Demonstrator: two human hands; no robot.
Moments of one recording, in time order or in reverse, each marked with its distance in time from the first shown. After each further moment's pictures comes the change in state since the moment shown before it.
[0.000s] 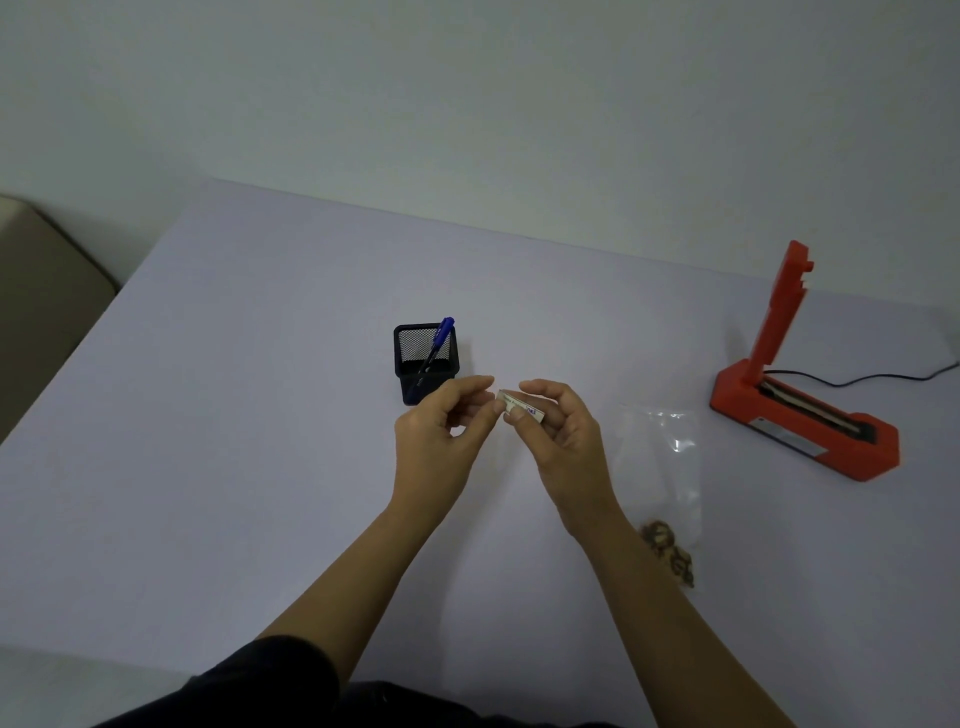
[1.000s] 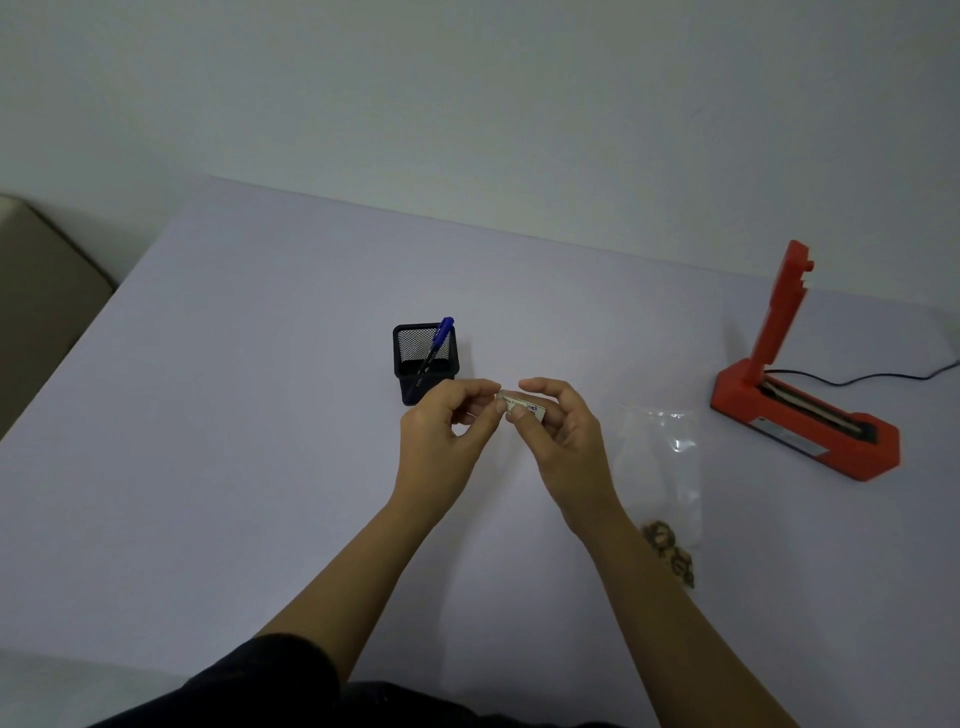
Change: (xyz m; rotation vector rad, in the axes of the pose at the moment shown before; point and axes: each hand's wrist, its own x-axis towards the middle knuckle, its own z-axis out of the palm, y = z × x) left_hand 0.005 0.000 -0.001 0.021 -0.048 -0.006; right_hand 0.004 0.002 -0.001 -0.031 -0.014 -0.013
